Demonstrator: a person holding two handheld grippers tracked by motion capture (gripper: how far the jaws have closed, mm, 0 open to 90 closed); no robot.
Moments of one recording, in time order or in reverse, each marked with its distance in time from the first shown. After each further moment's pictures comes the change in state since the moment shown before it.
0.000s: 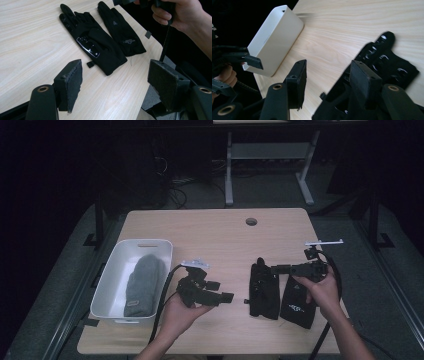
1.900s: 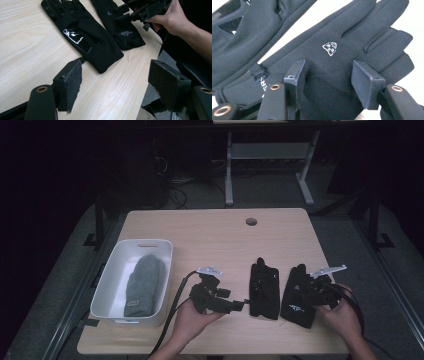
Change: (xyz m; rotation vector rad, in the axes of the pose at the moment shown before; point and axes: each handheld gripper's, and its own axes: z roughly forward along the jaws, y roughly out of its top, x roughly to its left) left arm -0.006 -0.010 0.034 0.046 -0.034 0.005; right arm -0.040 -0.069 -0.012 0.185 -0.556 -0.268
